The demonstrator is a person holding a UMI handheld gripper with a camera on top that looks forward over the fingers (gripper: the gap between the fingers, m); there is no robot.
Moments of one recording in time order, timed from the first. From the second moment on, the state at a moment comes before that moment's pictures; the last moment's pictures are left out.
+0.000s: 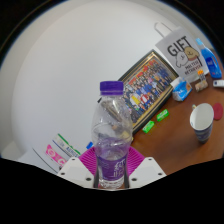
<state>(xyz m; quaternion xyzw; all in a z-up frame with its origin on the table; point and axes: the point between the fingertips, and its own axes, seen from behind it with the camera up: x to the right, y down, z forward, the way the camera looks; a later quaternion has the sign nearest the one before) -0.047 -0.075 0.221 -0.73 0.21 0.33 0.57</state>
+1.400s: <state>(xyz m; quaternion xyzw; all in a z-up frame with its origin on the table) 0.248 -0.065 0.269 -0.76 0.01 0.07 0.64</state>
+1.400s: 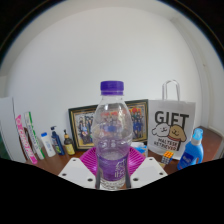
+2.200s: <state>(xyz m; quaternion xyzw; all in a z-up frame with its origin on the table) 0.317 -0.076 0.085 -0.80 -0.04 0.01 0.60</state>
